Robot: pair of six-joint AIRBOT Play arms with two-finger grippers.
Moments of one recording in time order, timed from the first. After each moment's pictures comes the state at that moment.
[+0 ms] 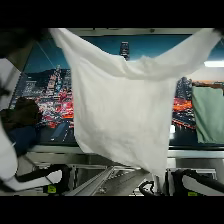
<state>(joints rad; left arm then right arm) -0.02 -1.43 1.69 -2.17 0.76 1.66 -0.09 -1.37 1.75 1.90 -1.04 -1.70</state>
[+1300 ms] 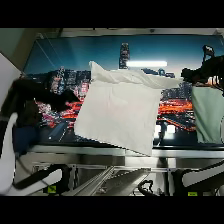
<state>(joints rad) 0.14 -1.18 0.97 -2.18 1.30 1.57 -0.18 -1.74 1.64 1.80 -1.07 -1.61</state>
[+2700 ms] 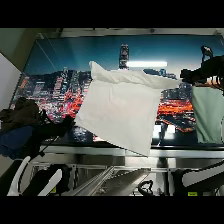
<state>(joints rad) 0.14 -0.91 0.33 -2.28 0.57 1.46 -0.19 -1.74 1.64 1.84 -1.11 -1.68</state>
